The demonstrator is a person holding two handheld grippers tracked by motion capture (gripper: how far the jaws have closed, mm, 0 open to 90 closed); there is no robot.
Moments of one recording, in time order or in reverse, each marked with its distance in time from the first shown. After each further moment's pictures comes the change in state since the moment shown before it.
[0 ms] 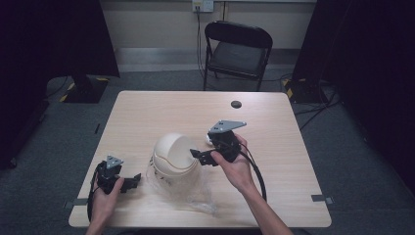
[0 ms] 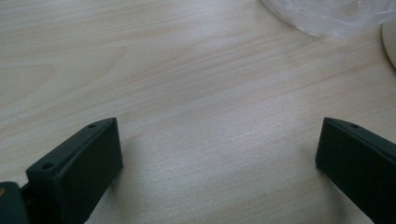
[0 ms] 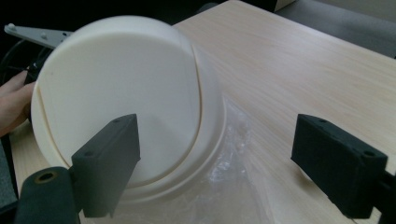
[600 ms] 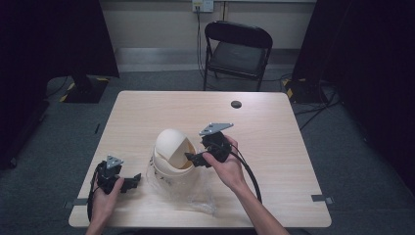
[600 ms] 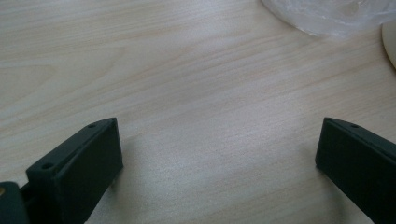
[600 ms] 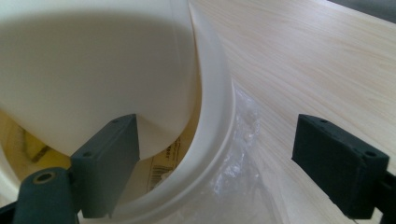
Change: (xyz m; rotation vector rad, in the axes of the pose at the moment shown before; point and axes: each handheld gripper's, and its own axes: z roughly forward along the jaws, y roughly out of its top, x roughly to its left) left arm 0.000 0.000 0.000 0.000 0.000 0.000; right arm -0.002 -0.008 0.034 0.072 0.008 0.005
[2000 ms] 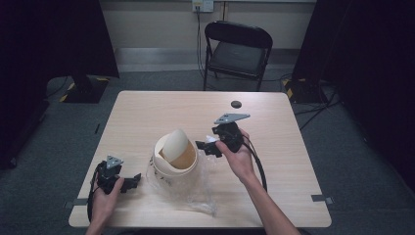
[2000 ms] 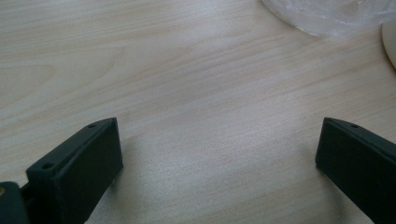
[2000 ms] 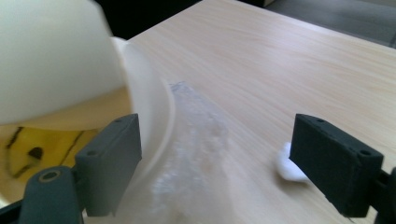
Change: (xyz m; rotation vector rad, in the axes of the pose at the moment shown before) left arm 0.000 0.000 0.000 0.000 0.000 0.001; right arm -0.038 0.005 -0.026 -0.073 -0.021 0.068
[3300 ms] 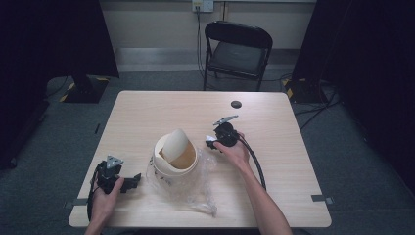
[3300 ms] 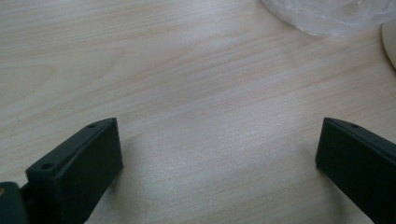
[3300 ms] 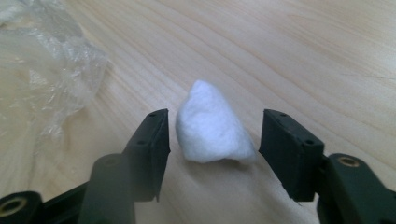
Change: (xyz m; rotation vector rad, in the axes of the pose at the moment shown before) left arm 0.000 0.000 0.000 0.000 0.001 0.001; right arm -0.078 -0.053 0.099 0.230 -0.121 0.023
